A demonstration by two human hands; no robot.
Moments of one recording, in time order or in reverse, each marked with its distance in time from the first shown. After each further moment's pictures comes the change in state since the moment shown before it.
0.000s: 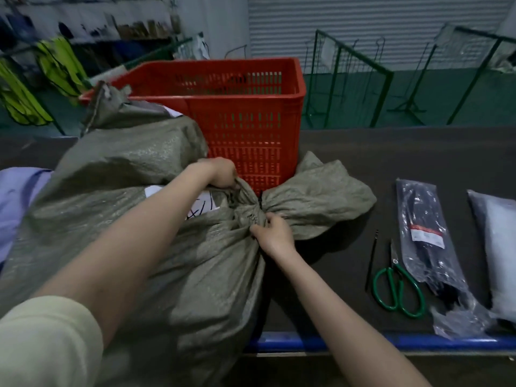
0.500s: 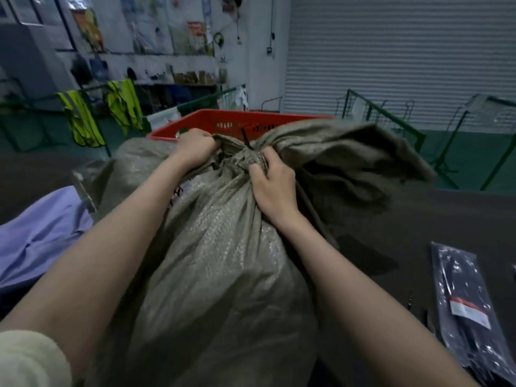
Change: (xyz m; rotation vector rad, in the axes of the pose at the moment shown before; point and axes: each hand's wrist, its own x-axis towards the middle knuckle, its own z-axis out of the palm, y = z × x) left_hand -0.057 -0.109 -0.070 -0.744 0.795 -0.247; right_hand -0.002 -0.163 -0.002 0.028 0.234 -0.852
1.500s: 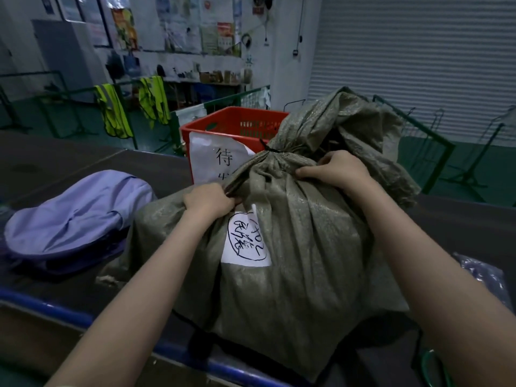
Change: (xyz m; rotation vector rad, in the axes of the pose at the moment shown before) left_hand -0.088 -0.057 0.026 0.454 -0.148 -0.213; right_hand 0.035 0.004 -0.059 -0.560 -0.354 0.423
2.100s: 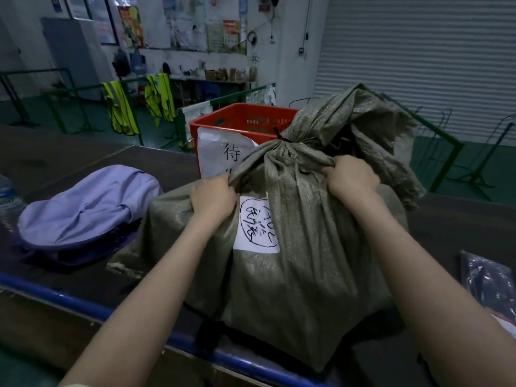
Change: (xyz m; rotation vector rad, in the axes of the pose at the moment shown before) left_hand -0.025 -0.002 0.003 -0.140 0.246 0.054; right_hand -0.016 0.002 0.023 -0.182 0.139 0.062
